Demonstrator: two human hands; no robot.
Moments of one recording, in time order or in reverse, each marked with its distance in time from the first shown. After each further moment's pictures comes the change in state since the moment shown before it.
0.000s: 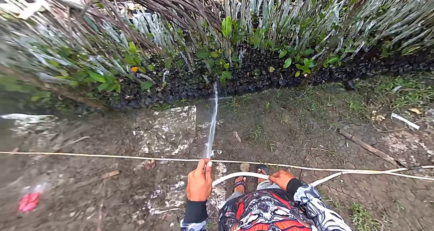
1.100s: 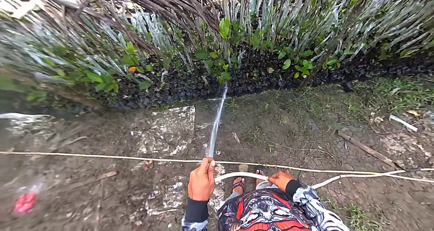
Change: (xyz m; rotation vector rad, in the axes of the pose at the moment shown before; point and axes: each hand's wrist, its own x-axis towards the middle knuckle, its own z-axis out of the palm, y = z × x) left_hand 0.011 0.015 0.010 0.004 0.023 0.105; right_hand 0.014 0.013 -0.003 0.035 0.019 -0.027
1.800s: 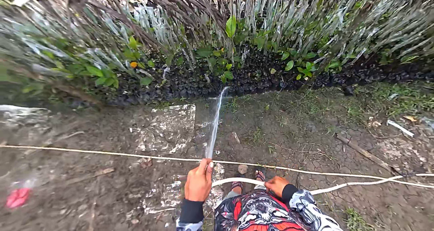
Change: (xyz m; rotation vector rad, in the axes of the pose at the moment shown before) left_hand -0.001 -0.025 -0.018 0.021 -0.080 -0.007; right_hand -0.004 -0.024 0.022 -0.088 -0.052 0.025
